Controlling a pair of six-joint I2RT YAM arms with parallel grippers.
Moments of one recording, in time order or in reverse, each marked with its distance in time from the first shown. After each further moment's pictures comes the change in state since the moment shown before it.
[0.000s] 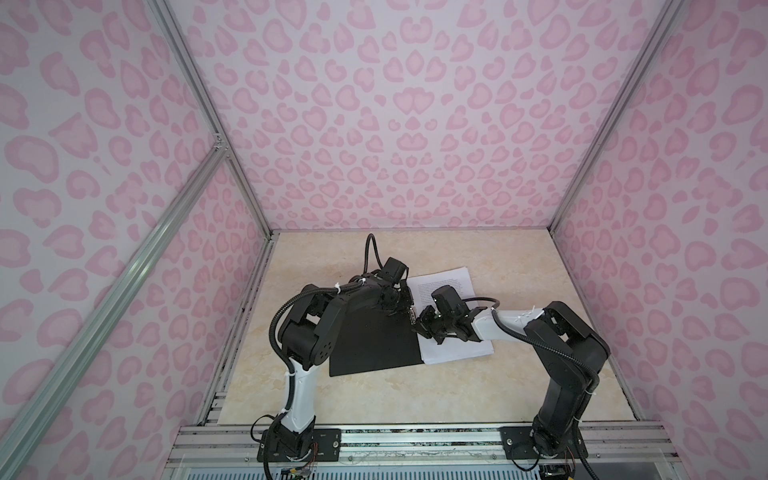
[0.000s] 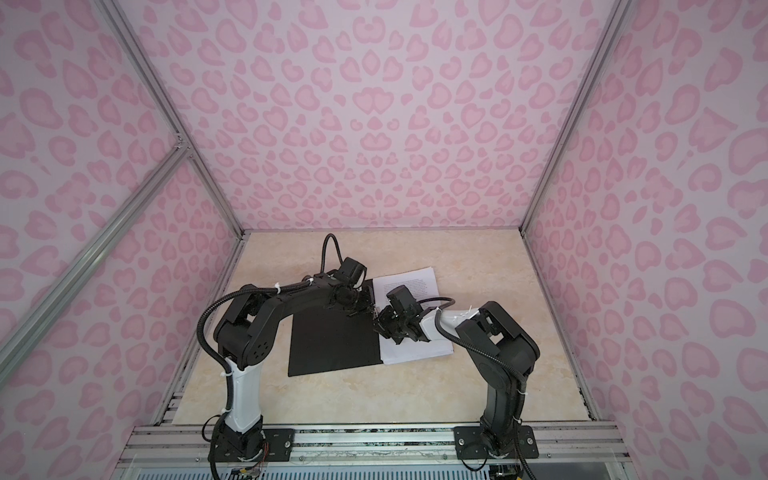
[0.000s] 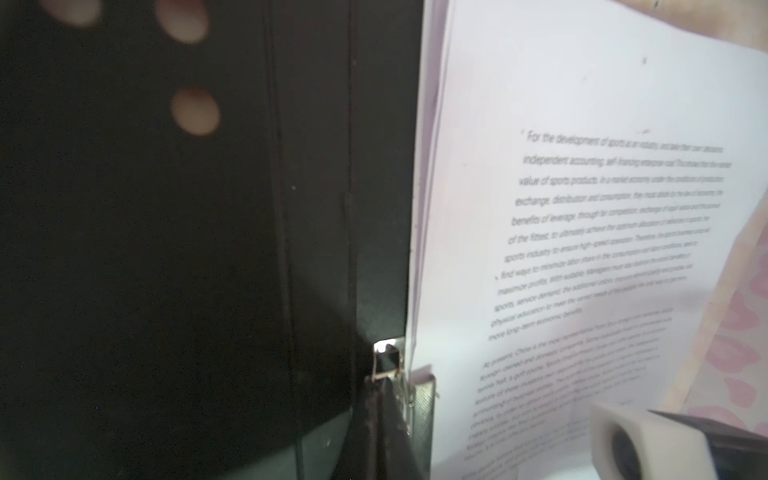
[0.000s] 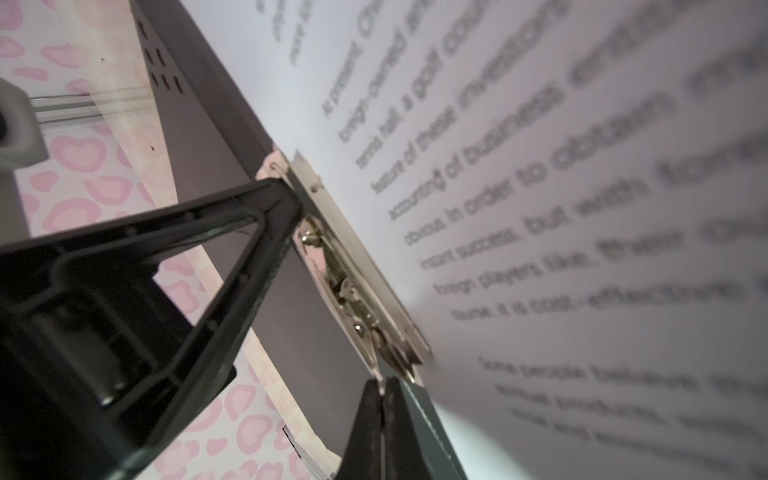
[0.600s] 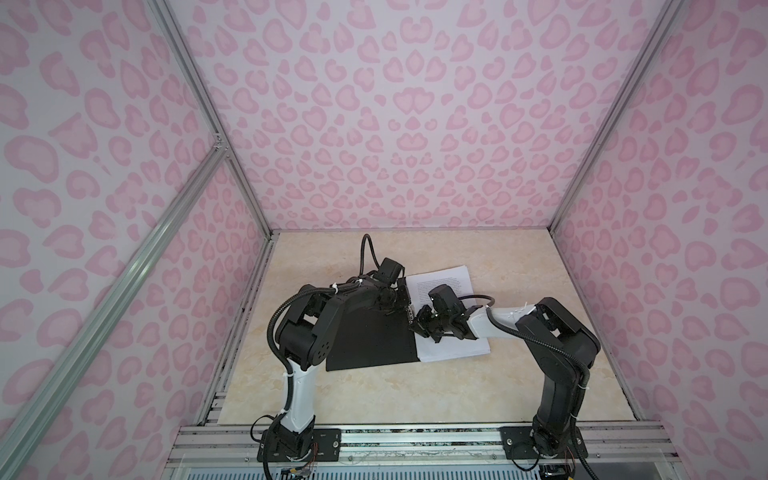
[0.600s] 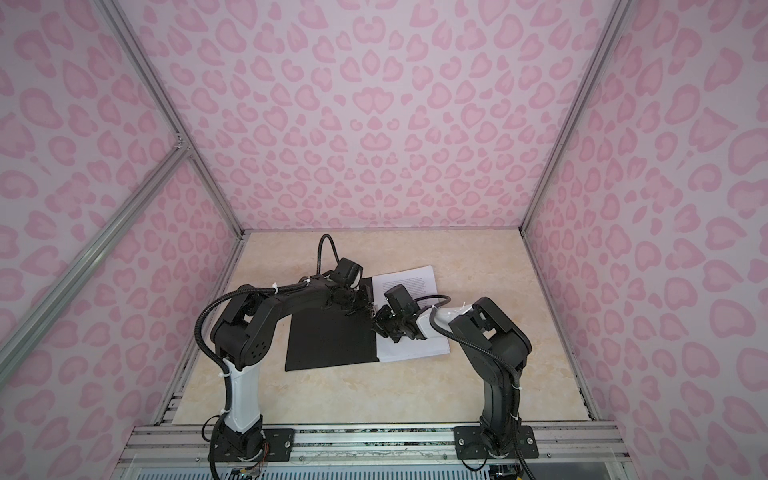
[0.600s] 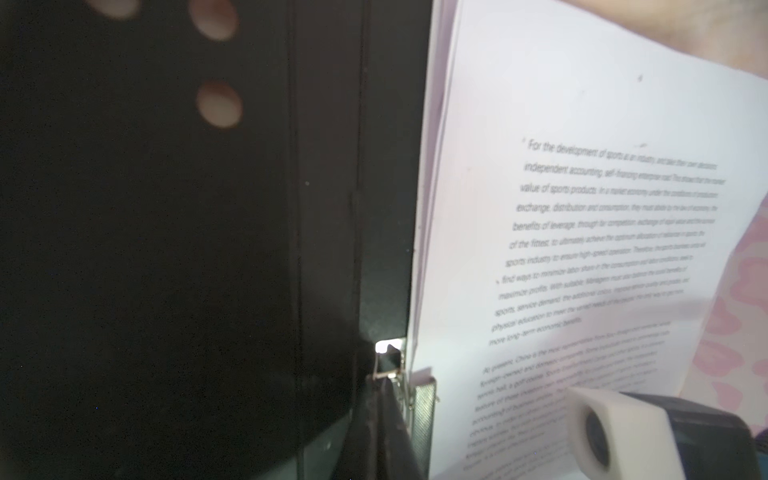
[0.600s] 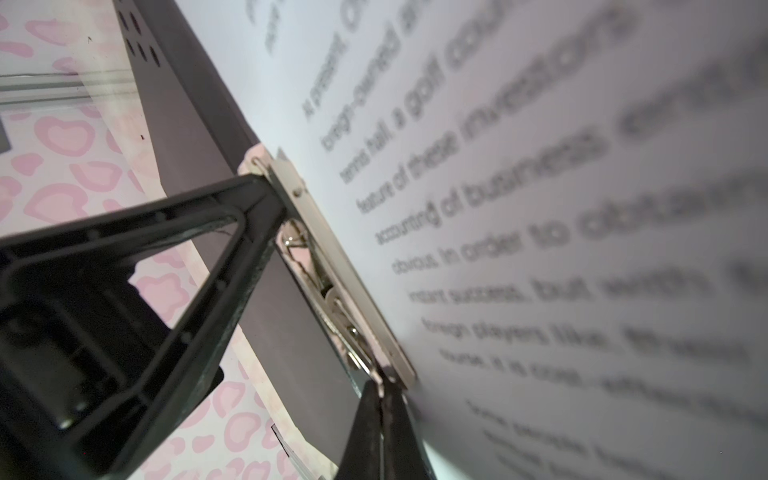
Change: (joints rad) left arm 0.017 -0.012 -0.054 0.069 0.000 0.001; right arm 0.000 0.069 0.037 0.016 -0.012 -0.061
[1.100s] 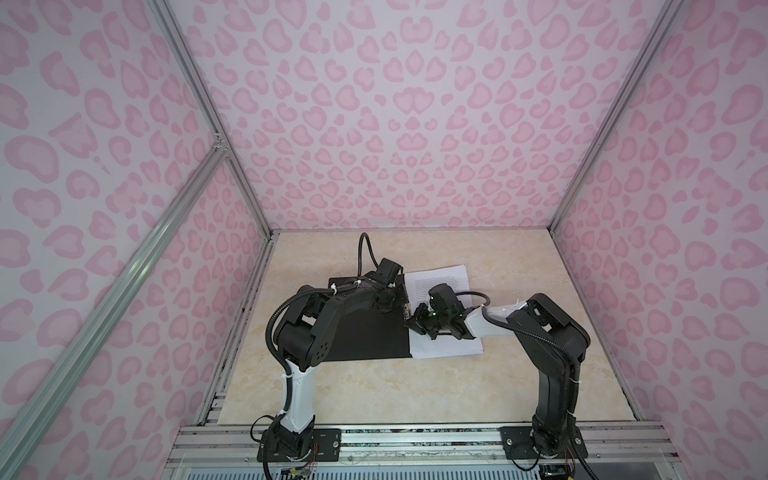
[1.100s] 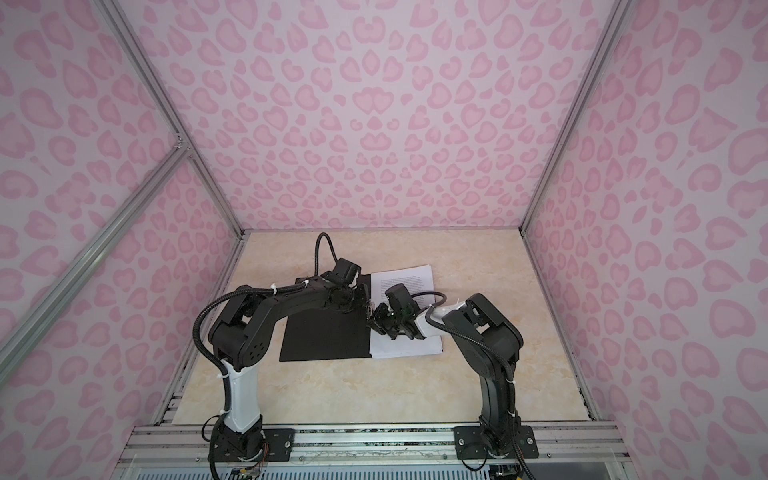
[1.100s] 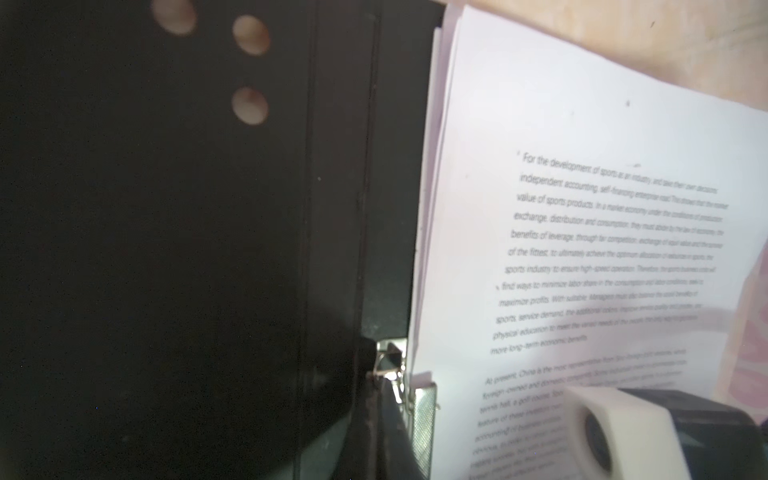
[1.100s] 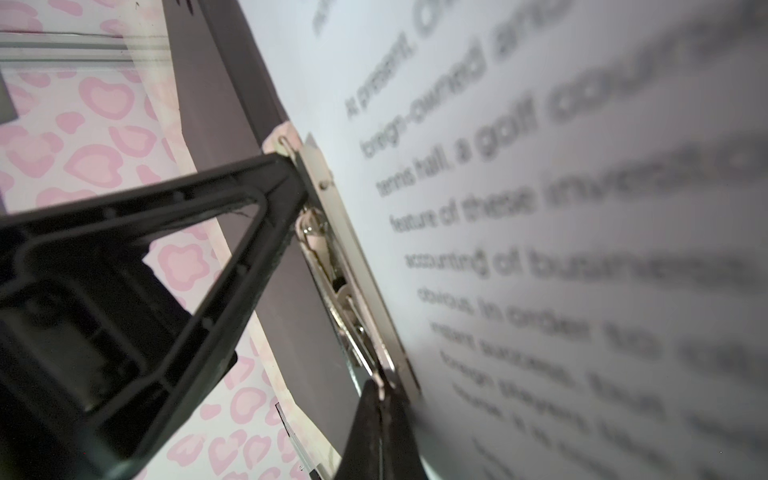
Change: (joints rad) left arm -0.010 -0.021 -0.020 0.051 -0.079 0.033; right arm -0.013 0.075 -0.001 0.154 -0.077 -0.058
